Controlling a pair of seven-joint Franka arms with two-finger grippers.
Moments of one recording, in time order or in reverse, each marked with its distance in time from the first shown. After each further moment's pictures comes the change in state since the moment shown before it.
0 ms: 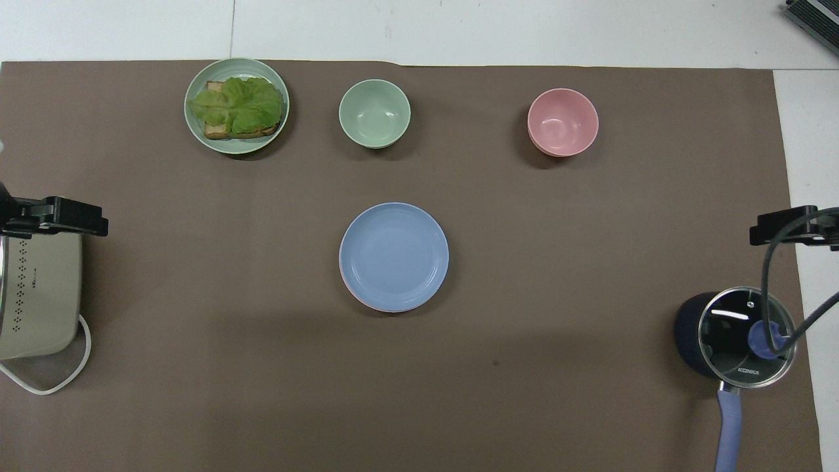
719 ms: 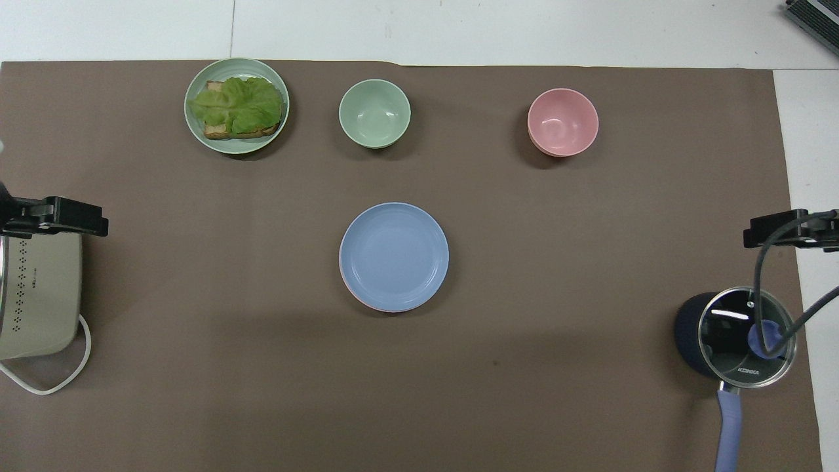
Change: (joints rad) left arm 0.000 0.000 0.000 0.000 0.000 0.000 0.000; right arm -0.001 -0.007 0.005 -0.019 -0.005 0.015 -0.013
